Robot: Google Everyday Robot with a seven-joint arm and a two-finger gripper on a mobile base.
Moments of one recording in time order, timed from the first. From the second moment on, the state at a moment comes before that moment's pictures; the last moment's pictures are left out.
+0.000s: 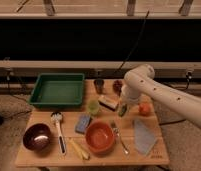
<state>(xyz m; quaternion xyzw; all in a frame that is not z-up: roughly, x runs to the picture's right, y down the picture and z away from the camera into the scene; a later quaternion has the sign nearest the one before) 0.148 0.113 0.794 -0.26 -0.18 -0.40 0.86</state>
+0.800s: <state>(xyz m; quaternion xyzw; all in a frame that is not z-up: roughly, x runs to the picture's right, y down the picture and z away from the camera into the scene) 0.154 0.116 0.814 -0.27 -0.17 -0.41 0.86</state>
